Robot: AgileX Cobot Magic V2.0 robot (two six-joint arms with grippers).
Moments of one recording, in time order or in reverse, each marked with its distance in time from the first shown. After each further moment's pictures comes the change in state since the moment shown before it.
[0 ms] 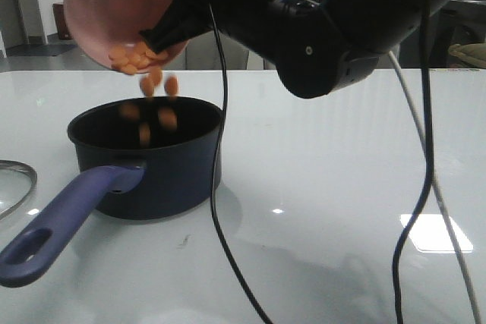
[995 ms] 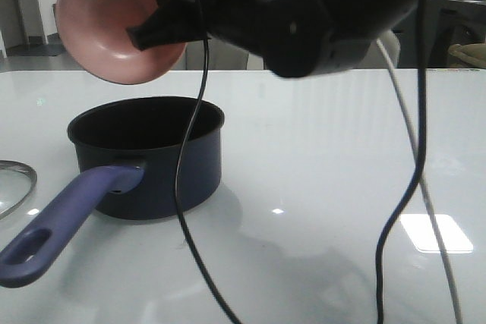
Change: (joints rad) left arm 0.000 0.000 0.000 0.000 0.008 0.000; right arm 0.047 -0.089 -0.008 0.158 0.330 0.233
